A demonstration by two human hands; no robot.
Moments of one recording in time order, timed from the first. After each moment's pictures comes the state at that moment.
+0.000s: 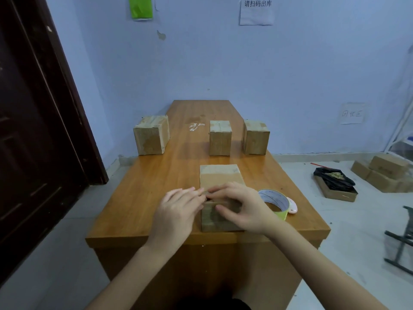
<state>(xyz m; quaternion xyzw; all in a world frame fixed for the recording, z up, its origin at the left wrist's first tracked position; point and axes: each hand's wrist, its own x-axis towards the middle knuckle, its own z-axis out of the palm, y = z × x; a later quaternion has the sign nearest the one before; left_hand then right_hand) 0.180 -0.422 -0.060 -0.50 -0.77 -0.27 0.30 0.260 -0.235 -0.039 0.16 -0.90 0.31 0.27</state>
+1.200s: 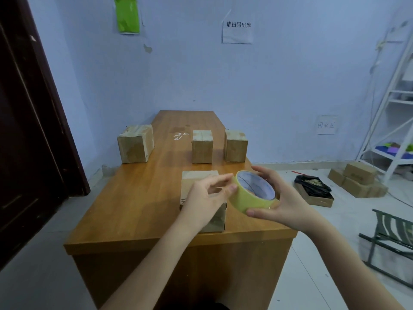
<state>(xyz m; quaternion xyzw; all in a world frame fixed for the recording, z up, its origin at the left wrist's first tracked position) 0.246 -0.349 0.008 -0.41 -0.68 -0.60 -0.09 0.359 -0.183 0.011 -0.03 -0.88 0.41 0.22</state>
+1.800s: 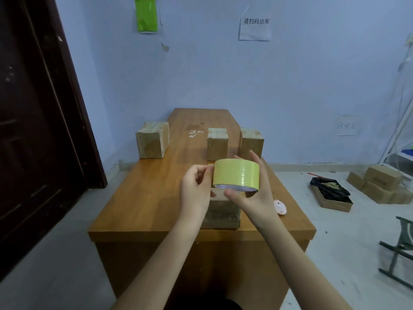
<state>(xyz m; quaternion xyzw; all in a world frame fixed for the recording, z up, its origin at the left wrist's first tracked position) 0.226 -0.366 0.000 -0.22 -0.66 -0.71 0.04 0.299 -0.259 -0.009 0.01 -0.75 0.53 0.39</state>
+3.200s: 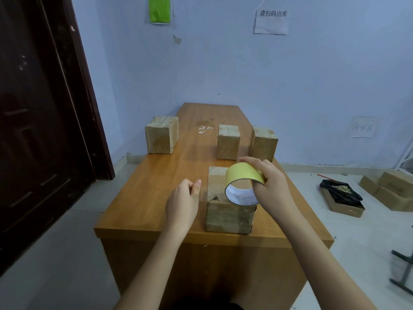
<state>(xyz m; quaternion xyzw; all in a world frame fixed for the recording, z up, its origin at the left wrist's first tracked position) 0.166 -0.390 -0.050 -0.18 -0.87 -0.45 0.12 0.265 -0.228 0.002 -0.07 -0.88 0.31 0.35</state>
